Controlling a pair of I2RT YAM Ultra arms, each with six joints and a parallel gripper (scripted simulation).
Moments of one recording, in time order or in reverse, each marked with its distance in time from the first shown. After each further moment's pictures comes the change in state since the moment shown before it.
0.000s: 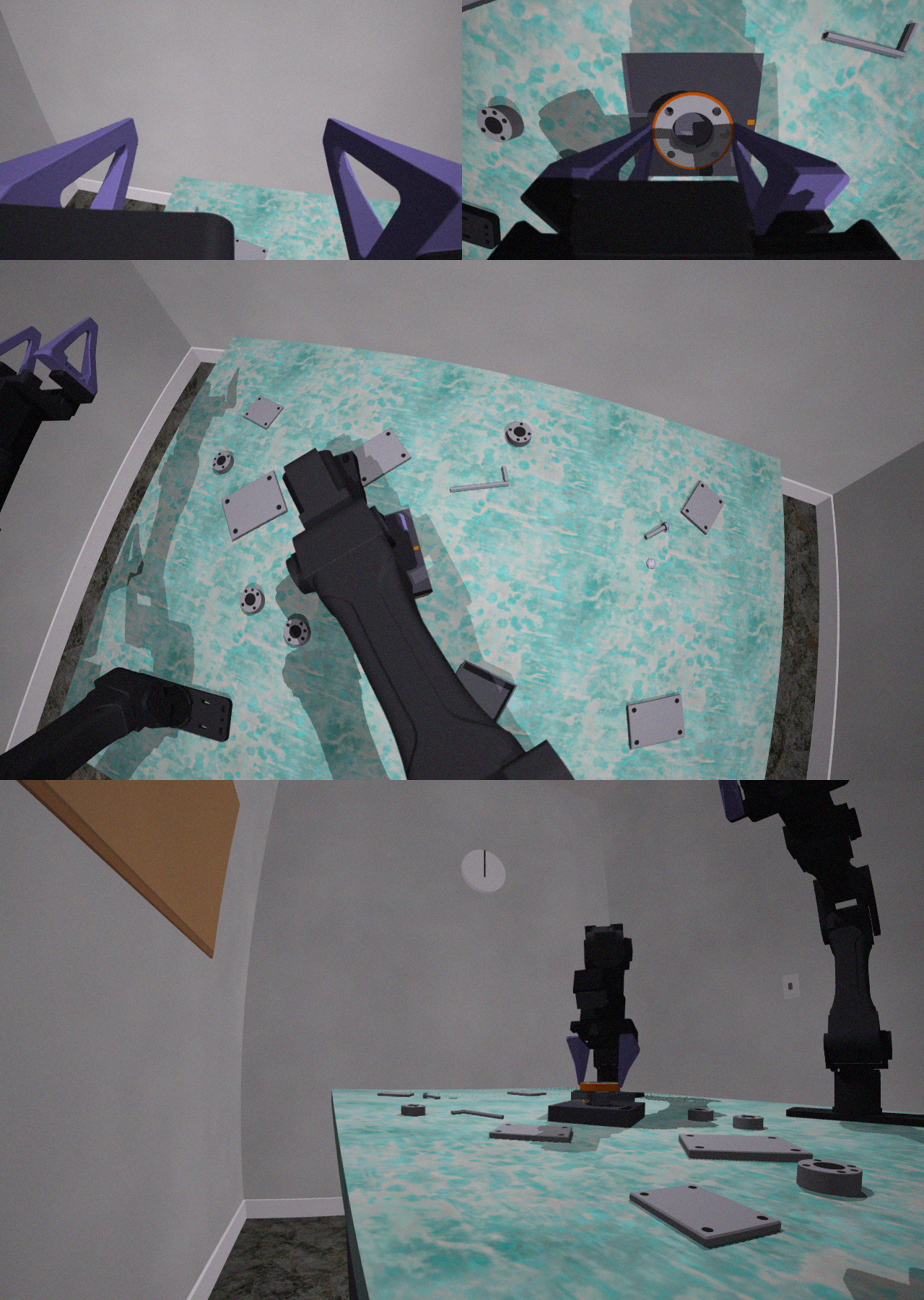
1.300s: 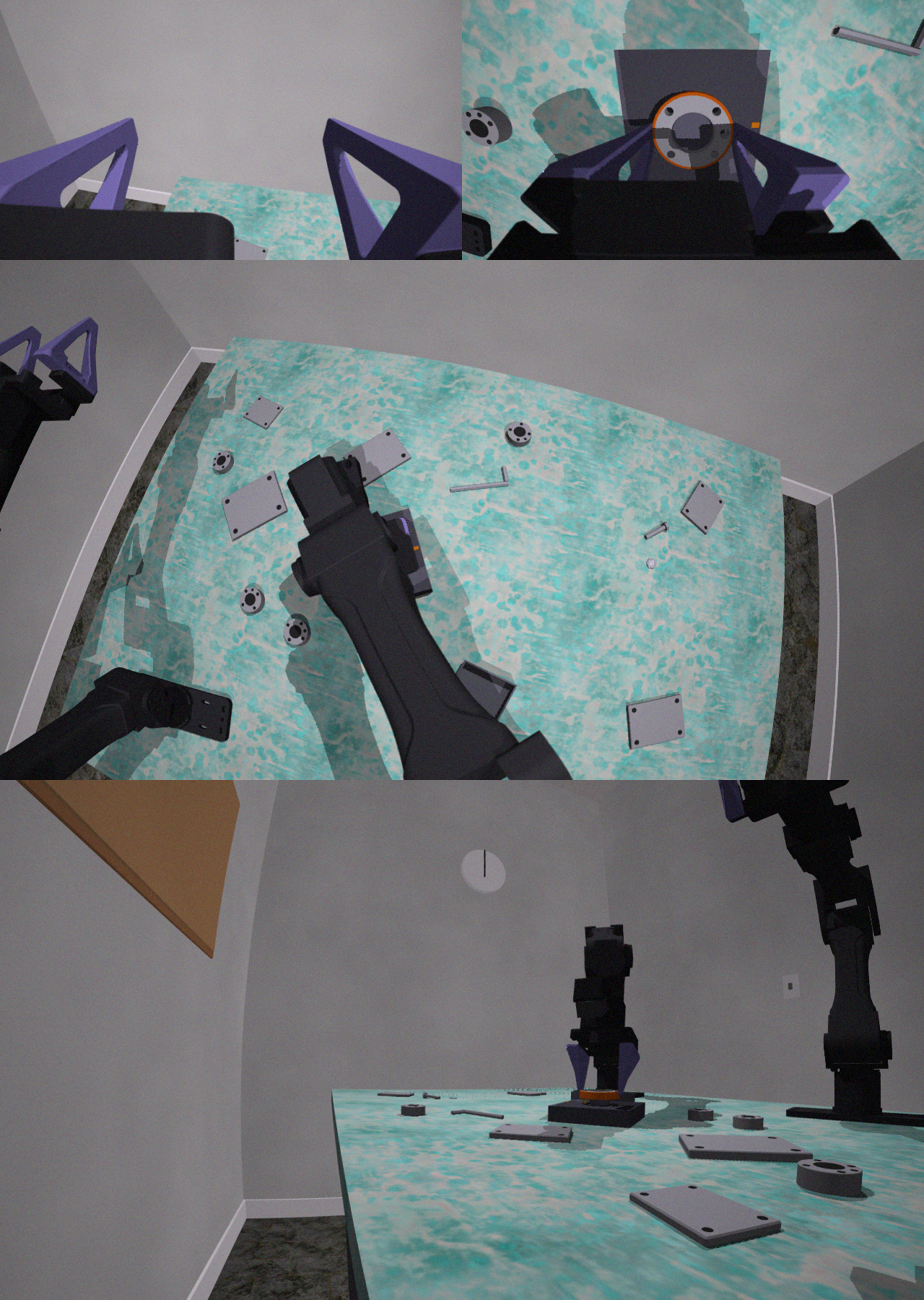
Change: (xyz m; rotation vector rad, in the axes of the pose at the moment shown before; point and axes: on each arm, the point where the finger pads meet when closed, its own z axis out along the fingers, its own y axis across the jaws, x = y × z) left arm 0.000 0.000 0.000 0.000 0.000 0.000; right arm 0.005 0.000 0.012 0.002 0.004 0.000
